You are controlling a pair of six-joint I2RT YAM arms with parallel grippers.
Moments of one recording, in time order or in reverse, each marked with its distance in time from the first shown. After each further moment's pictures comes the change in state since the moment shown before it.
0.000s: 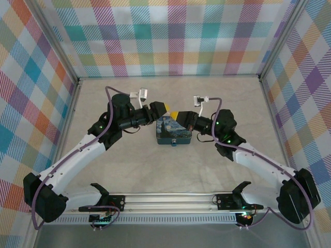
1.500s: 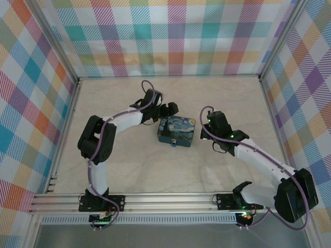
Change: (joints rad) left arm 0.090 0.806 0.311 0.023 -0.149 0.226; right arm -0.090 0.052 0.051 -0.909 0.762 -0.508
